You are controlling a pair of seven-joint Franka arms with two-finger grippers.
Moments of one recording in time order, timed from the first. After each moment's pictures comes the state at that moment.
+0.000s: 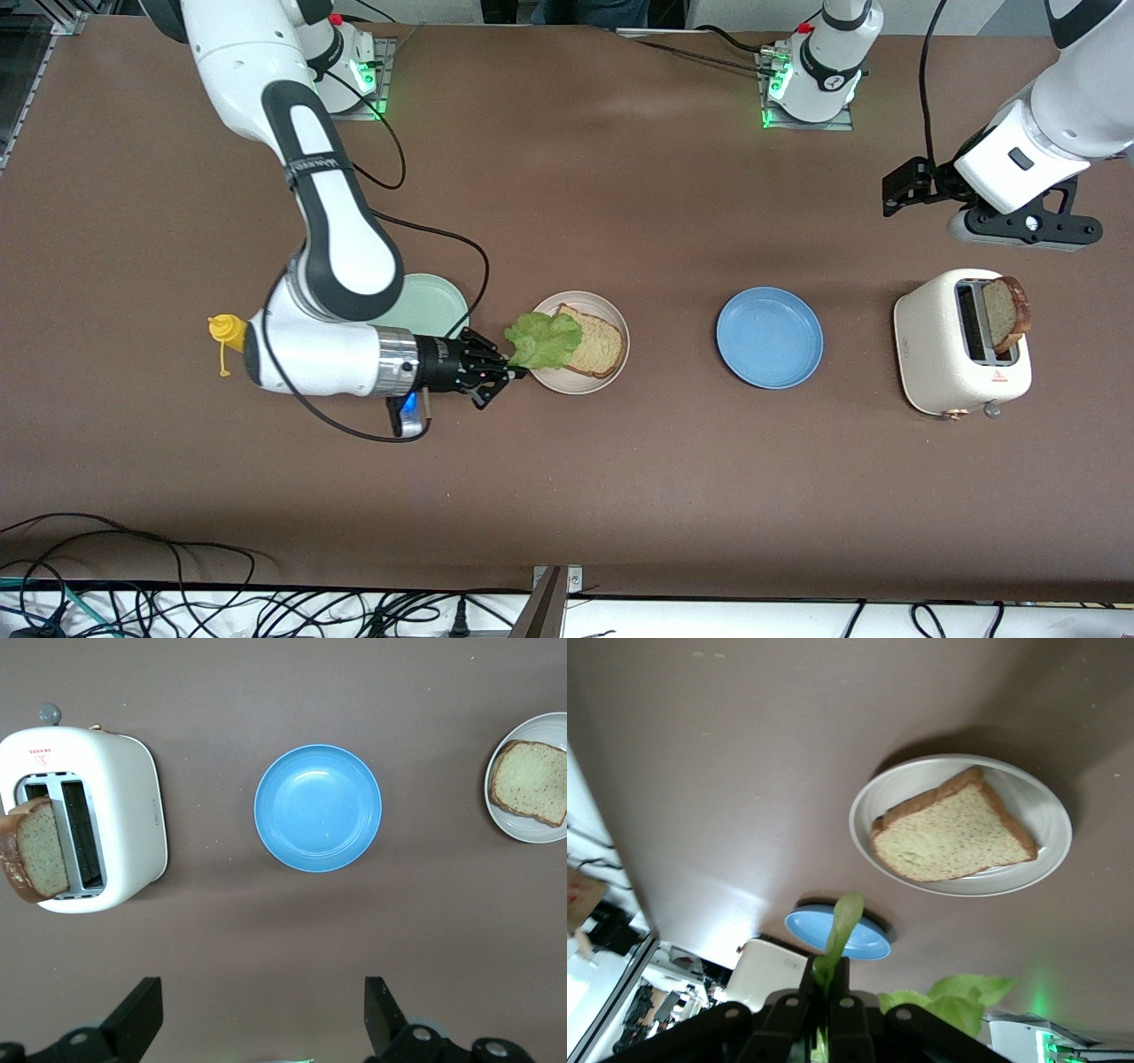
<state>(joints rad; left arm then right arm) -0.03 0.02 -0.12 -1.60 -0.02 1.51 -0.06 0.49 0.84 -0.15 -1.18 1.07 1.97 0.98</state>
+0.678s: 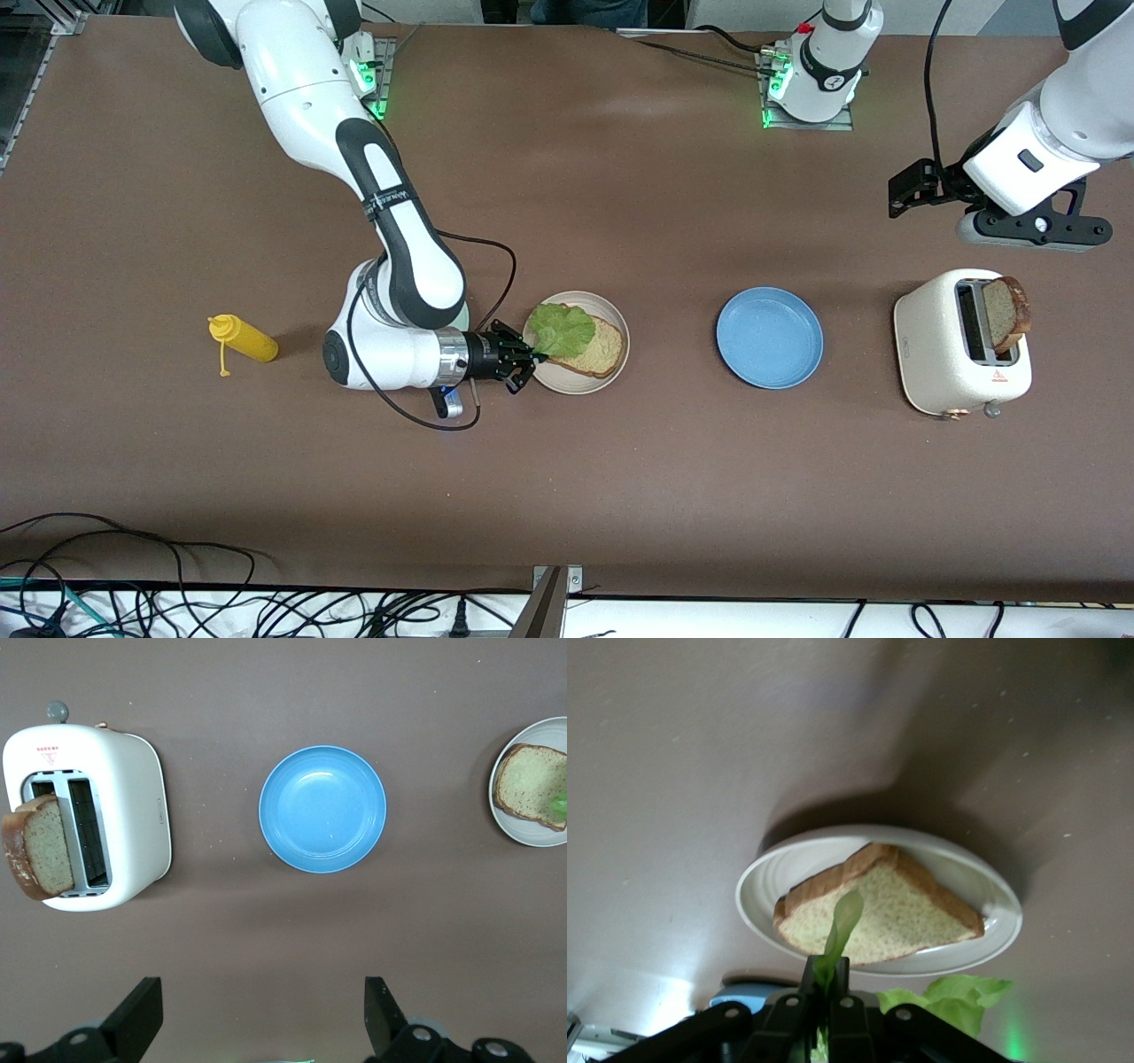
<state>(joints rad) -0.02 0.03 -0.12 -1.60 -0.02 1.51 -0.06 0.55 0.93 -0.15 -1.24 1.03 2.04 1.03</state>
